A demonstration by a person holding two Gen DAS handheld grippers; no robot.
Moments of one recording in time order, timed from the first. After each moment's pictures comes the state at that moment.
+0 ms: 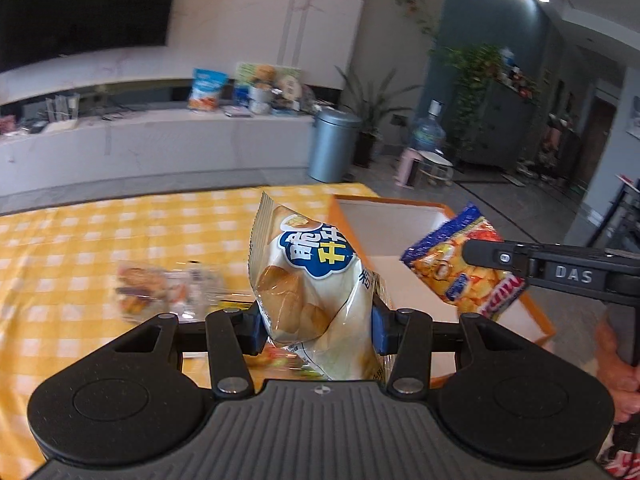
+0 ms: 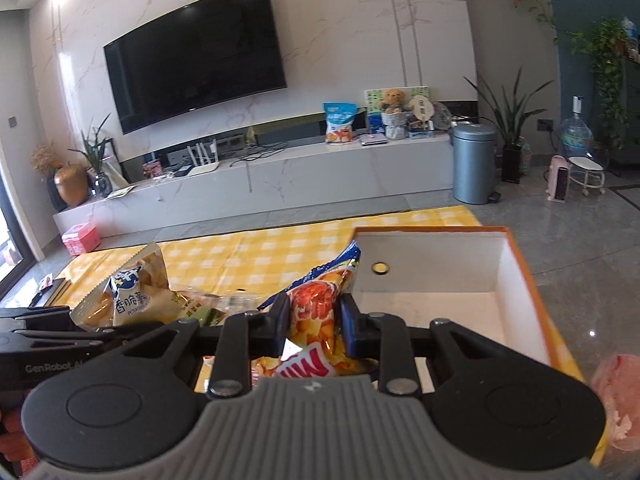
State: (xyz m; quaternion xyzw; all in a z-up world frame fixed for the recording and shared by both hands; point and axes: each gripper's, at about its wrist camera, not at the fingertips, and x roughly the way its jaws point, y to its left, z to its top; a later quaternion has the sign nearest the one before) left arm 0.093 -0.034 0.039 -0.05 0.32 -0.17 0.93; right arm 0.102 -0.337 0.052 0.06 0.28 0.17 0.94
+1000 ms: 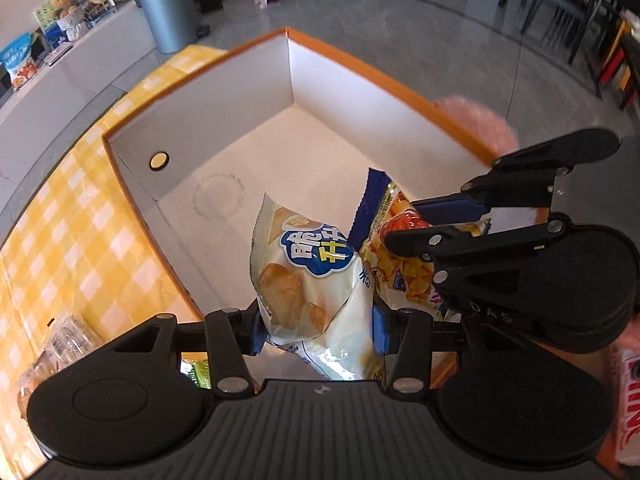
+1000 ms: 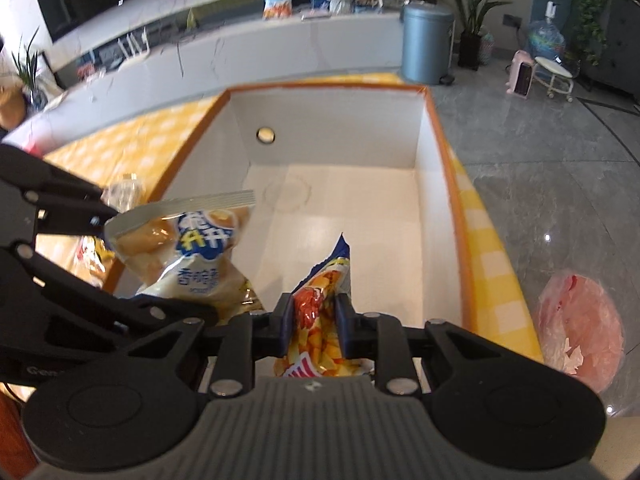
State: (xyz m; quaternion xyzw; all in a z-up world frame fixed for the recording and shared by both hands) left arm 0.203 -0.197 -0.034 0.22 0.51 -0.31 0.77; right arm 0.170 -0.398 -0.018 0.02 0.47 0.11 0.87
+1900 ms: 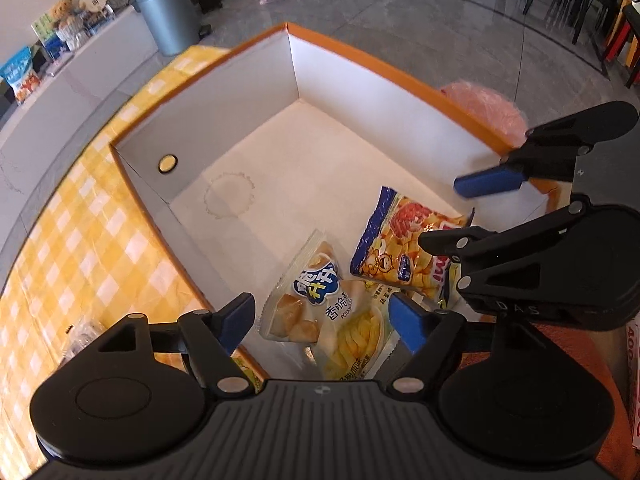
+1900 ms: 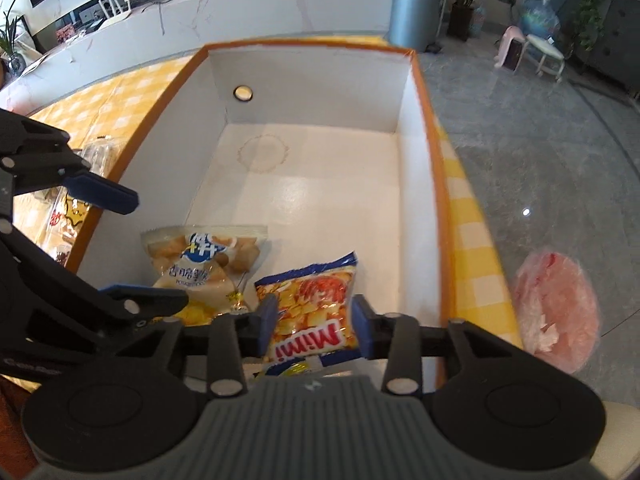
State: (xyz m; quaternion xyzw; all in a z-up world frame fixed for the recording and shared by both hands) left arm 0.201 -0.199 -0.030 0.25 0.50 -0.30 0.77; right arm 0.168 -0.397 -0.019 -0.02 0.51 0.08 0.86
